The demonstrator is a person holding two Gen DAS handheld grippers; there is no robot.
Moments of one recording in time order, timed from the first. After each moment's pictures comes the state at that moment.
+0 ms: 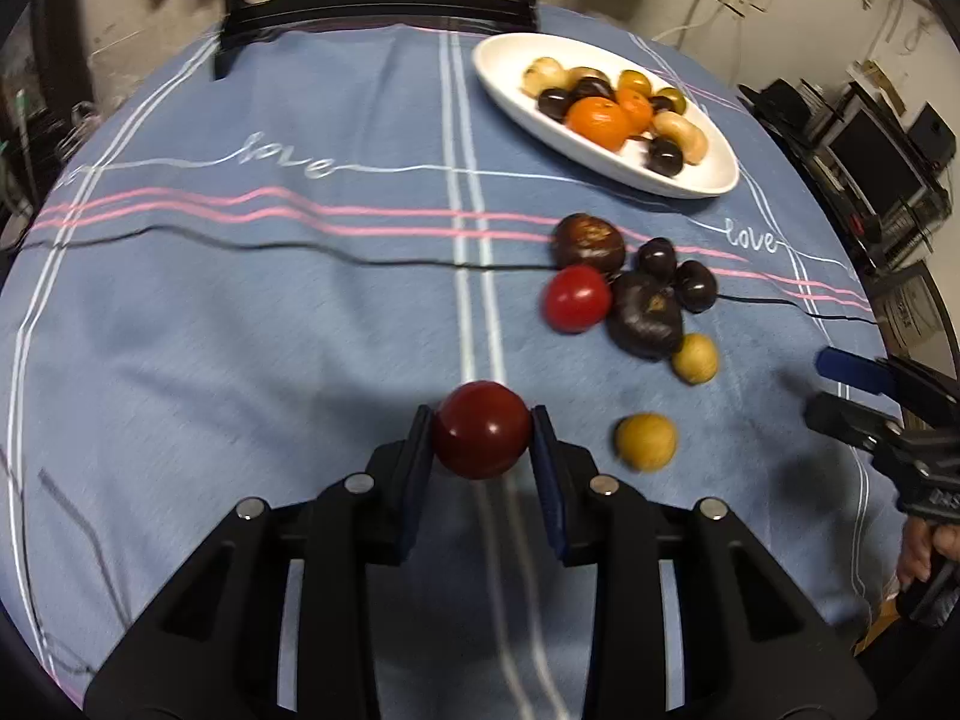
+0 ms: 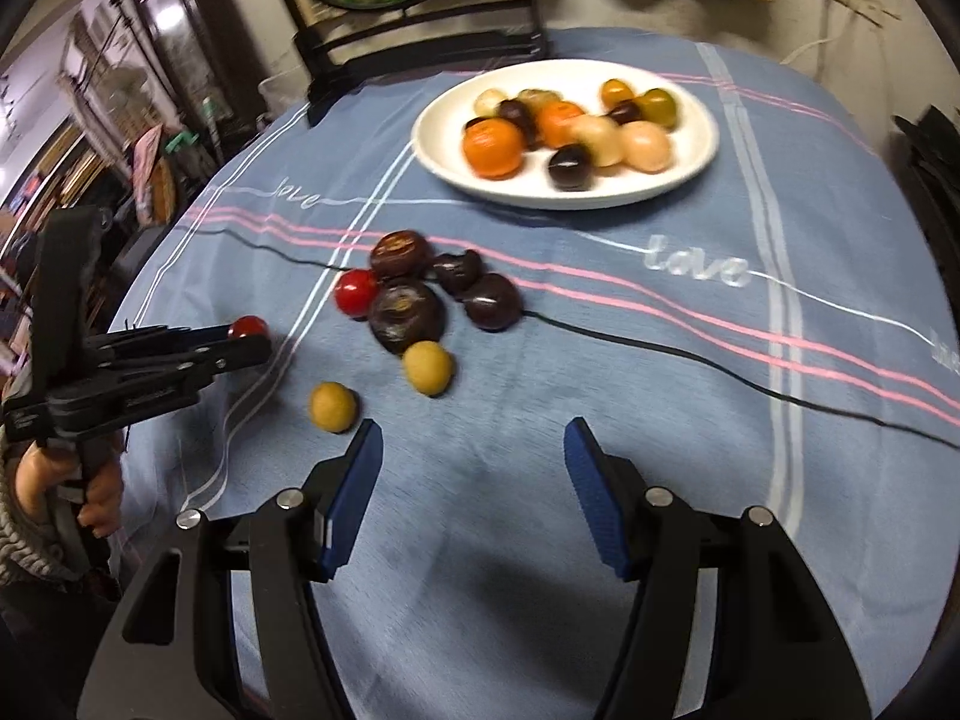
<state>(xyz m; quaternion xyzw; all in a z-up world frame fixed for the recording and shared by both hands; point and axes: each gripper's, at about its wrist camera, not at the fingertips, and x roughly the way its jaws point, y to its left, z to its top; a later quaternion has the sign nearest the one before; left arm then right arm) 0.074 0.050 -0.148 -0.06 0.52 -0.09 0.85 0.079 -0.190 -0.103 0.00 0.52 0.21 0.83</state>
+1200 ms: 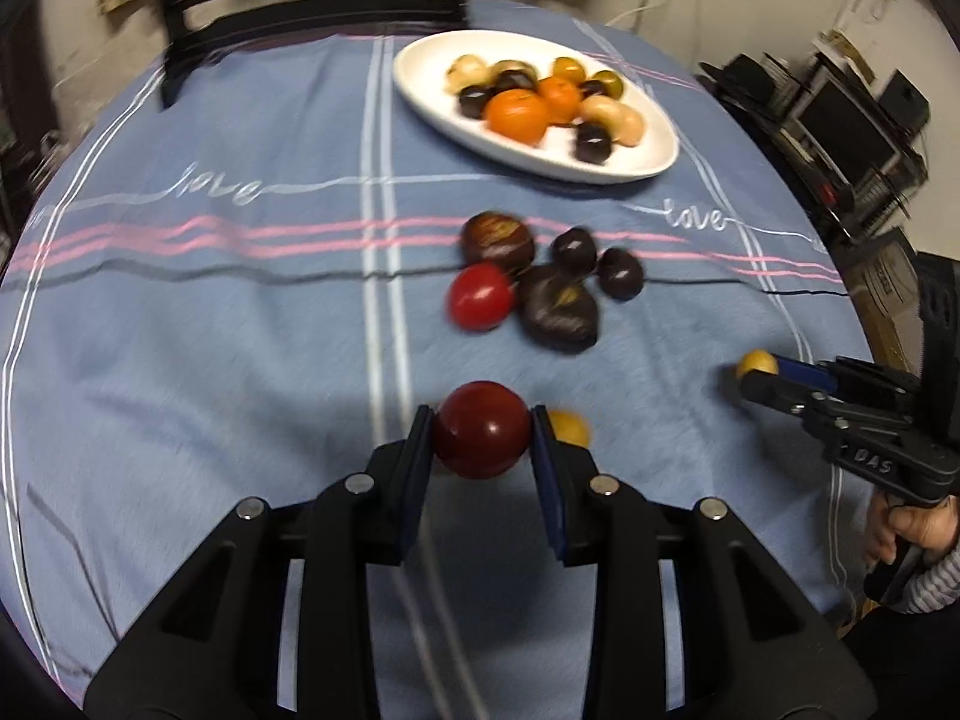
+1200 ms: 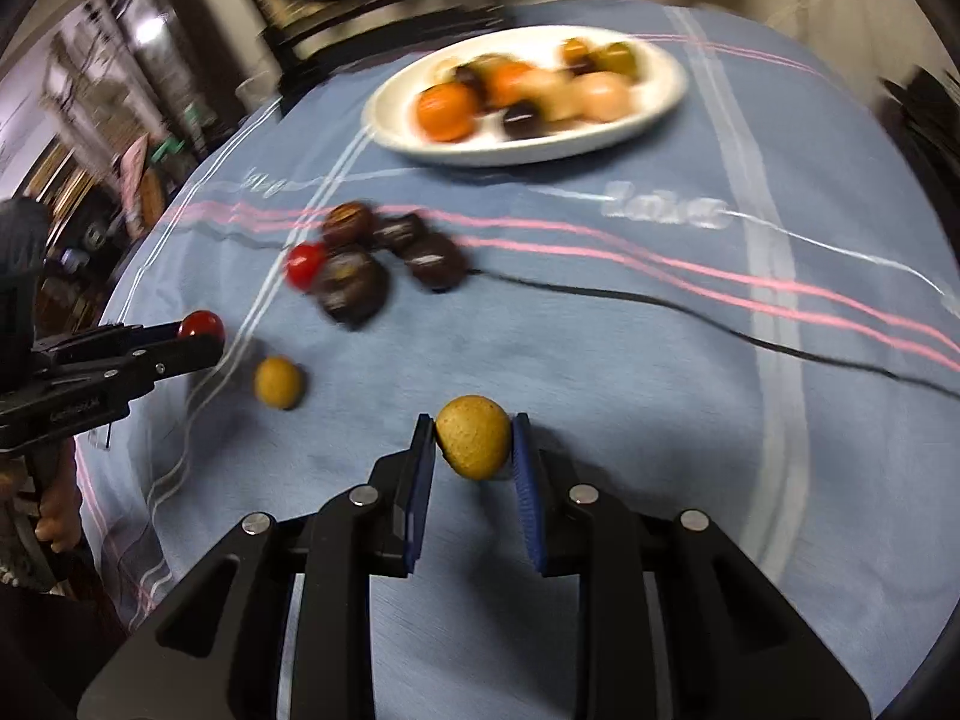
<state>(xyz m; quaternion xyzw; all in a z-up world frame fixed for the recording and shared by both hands) 0.078 0.005 -0.135 -0.03 0.52 -0.14 0.84 0.069 -0.242 -0.114 0.04 0.52 0.16 0.84</state>
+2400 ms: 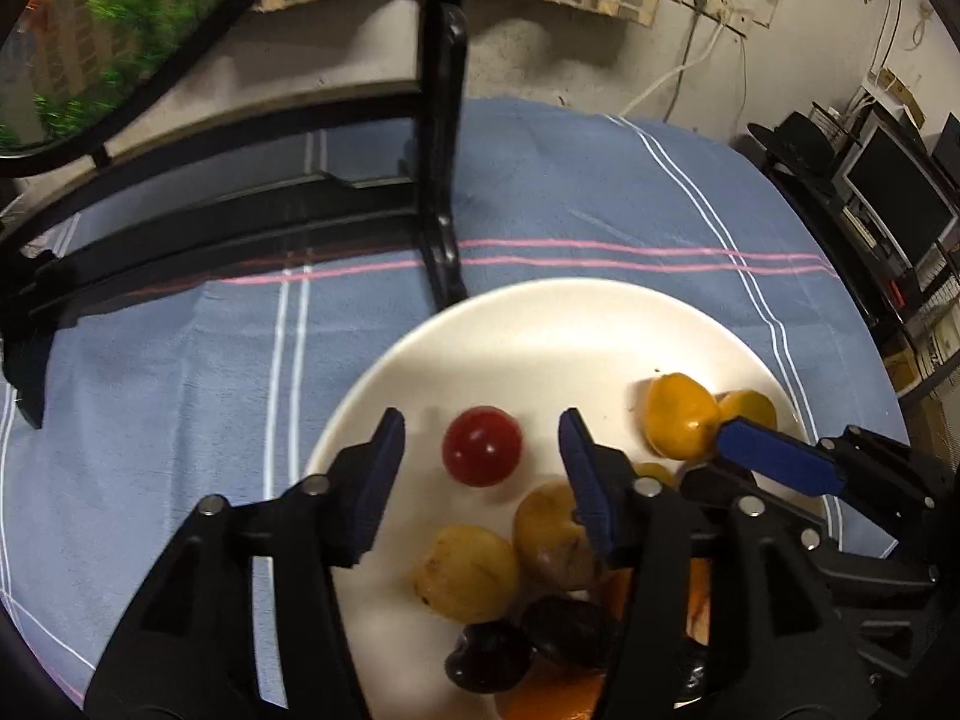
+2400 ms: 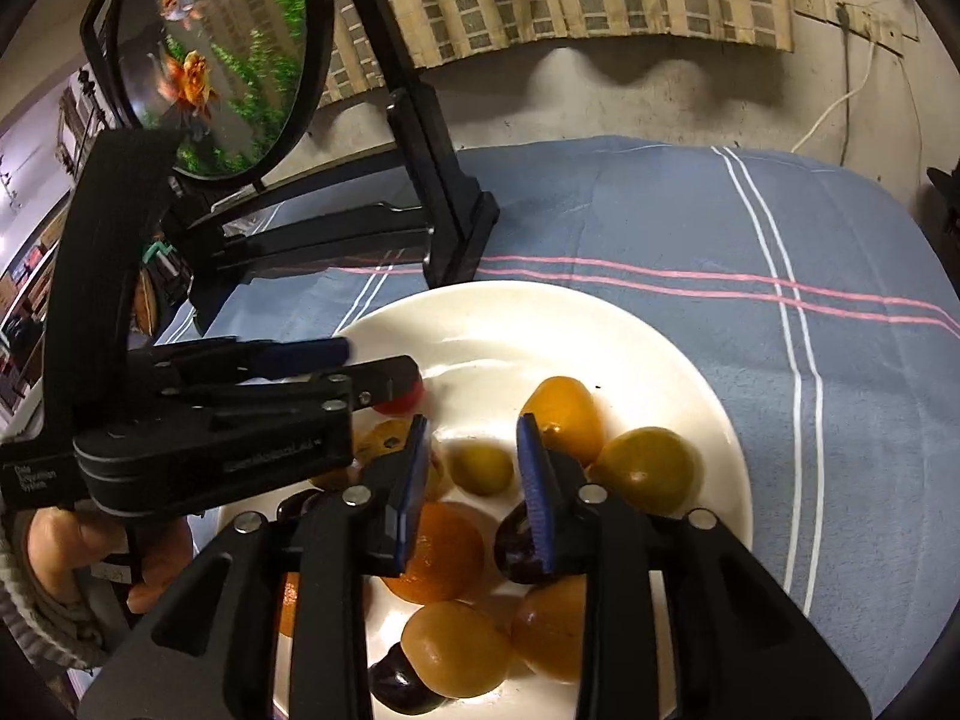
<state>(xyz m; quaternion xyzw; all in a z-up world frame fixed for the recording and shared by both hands) 0.392 -0.057 -0.130 0.00 0.47 -0.11 0.88 0.343 -0.216 -0.107 0.05 0.43 0.19 0.88</state>
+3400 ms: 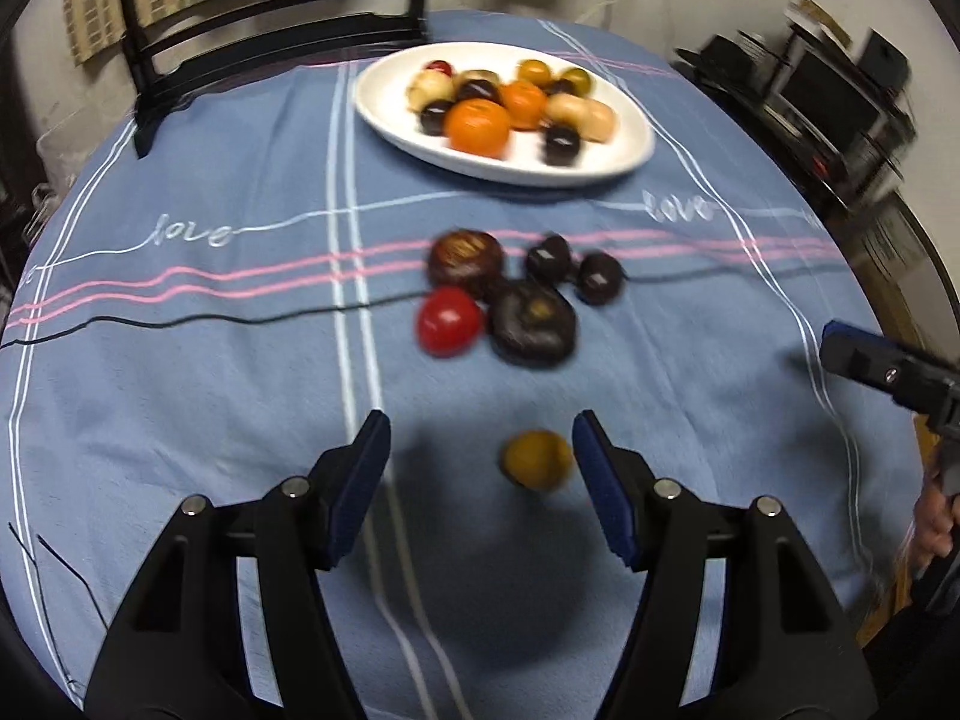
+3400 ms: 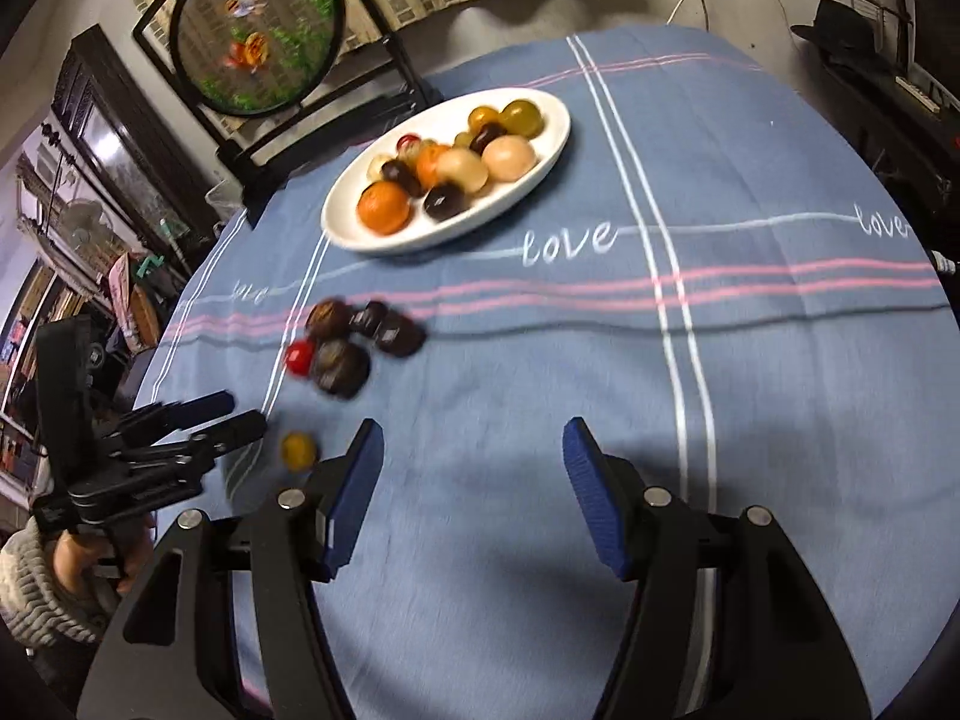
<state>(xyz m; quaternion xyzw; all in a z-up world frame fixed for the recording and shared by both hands) 0.069 -0.015 -0.138 0.02 0.50 -0.16 0.85 0.045 -0.264 -0.086 0.12 0.48 0.12 0.86</state>
